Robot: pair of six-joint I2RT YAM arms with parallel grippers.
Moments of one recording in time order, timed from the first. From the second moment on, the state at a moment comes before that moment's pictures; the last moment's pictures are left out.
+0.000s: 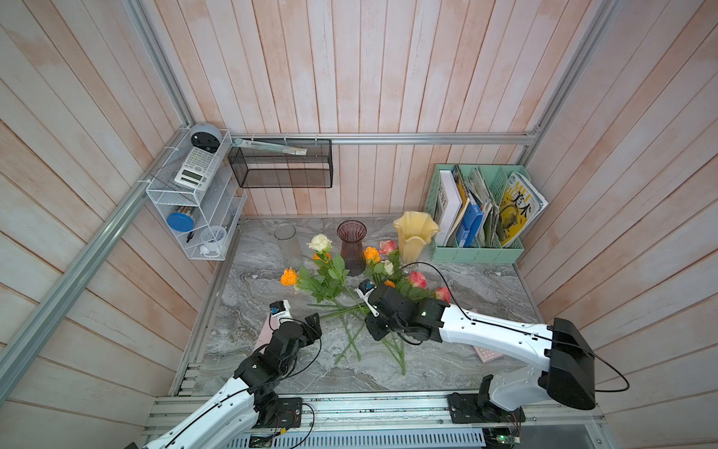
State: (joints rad) left arm -0.64 0.59 0.20 -0.21 -0.35 -0.81; right arm 1.10 1.42 1.04 -0.50 0.12 0.37
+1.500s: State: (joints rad) left arm -0.64 0.68 0.19 -0.11 -0.29 -0.78; right arm 0.63 1.46 1.24 0.59 0.43 0.21
